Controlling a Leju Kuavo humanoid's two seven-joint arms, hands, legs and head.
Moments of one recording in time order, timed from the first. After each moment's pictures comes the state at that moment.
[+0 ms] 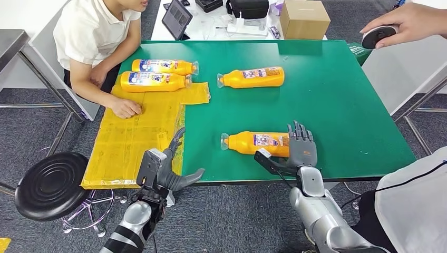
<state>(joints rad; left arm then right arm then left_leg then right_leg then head) -0.21 -0.16 -0.48 -1.20 -0.09 0.02 -0.26 -0.53 -0.02 0.18 -0.52 1.46 -0.65 0.05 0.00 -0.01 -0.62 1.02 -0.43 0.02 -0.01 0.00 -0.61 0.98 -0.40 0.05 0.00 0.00</state>
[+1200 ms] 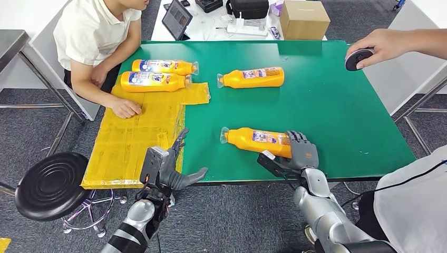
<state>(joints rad) -0.24 -0.17 -0.49 -1.14 -0.03 0.02 -0.26 -0.57 -0.03 0.17 -0.40 1.29 -0.60 -0.11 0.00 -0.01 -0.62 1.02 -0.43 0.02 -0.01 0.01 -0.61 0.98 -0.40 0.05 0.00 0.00</state>
